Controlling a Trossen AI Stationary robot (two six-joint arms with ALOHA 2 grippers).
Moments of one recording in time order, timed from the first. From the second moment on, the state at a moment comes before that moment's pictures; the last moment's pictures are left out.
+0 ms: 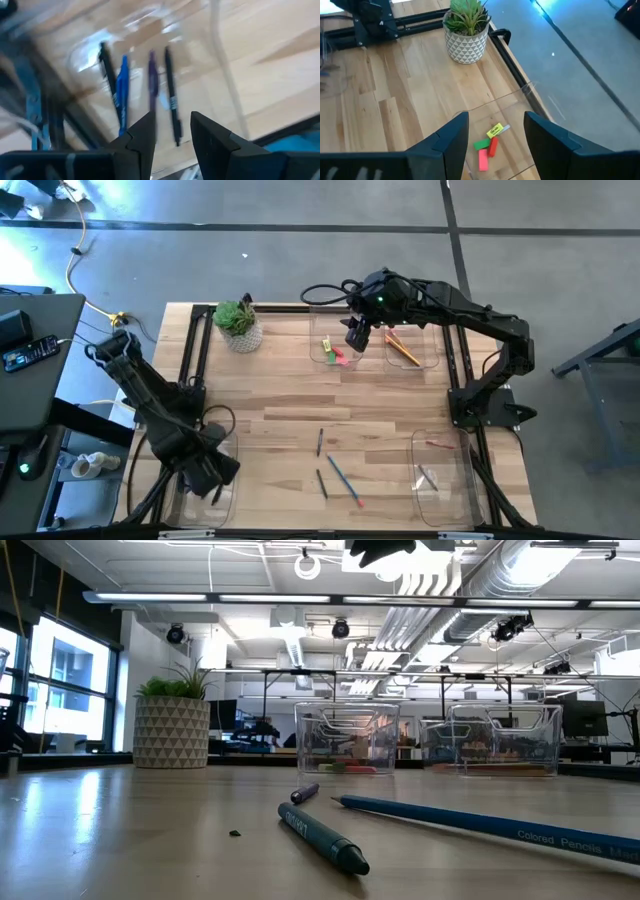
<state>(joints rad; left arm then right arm) -0.79 1.40 1.07 -1.16 -0.03 -2.01 -0.22 1.62 1.91 -1.01 0.20 0.05</state>
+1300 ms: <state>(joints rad) -0.12 1.04 1.07 -1.30 -0.43 -0.99 0.06 1.84 1.91 -1.16 0.23 0.82</state>
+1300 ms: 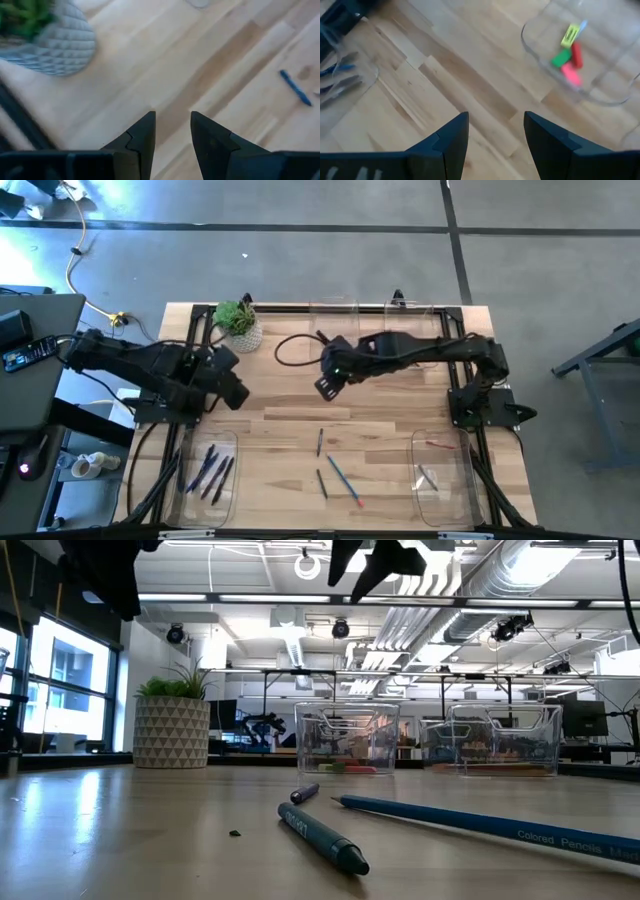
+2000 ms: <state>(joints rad) 0.07 0.96 1.07 -1.34 -0.45 -0.72 0.18 2.01 1.91 -1.15 0.17 1.36</state>
